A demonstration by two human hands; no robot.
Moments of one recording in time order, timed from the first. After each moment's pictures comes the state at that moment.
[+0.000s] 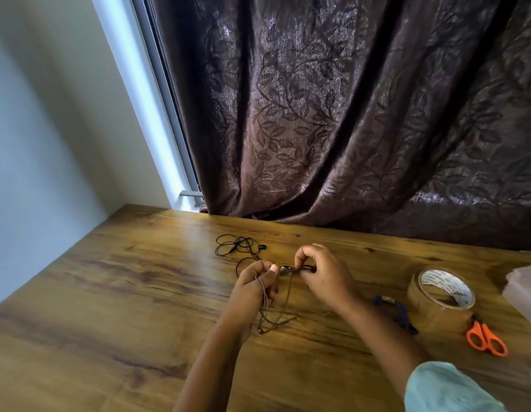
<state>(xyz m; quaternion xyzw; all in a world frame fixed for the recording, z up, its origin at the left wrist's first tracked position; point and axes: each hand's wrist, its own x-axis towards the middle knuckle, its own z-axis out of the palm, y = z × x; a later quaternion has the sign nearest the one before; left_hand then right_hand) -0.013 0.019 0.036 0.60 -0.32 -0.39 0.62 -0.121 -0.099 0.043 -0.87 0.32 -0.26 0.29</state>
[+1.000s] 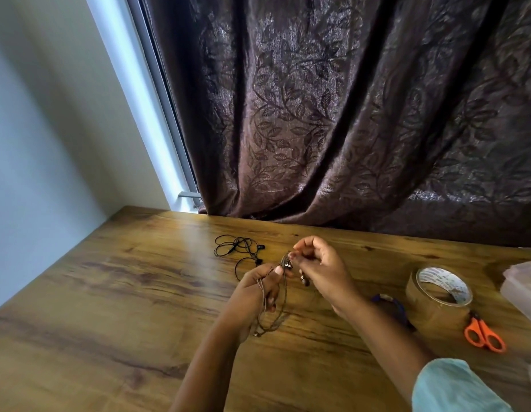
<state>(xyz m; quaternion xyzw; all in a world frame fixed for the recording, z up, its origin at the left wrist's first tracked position) -0.019 0.023 0.048 0.60 -0.35 -0.44 0.57 -0.118 -0.096 0.040 -0.67 0.29 -0.33 0.60</state>
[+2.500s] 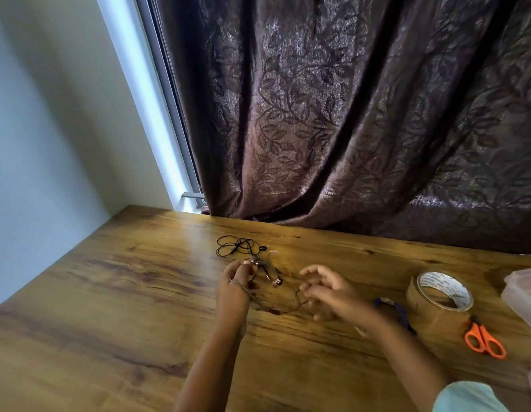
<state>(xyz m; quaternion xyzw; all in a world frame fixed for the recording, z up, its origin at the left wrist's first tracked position) -0.008 0.019 0.031 0.63 -0.17 -0.26 0.71 -0.155 -0.093 0.035 -0.70 0.33 -0.12 0.62</state>
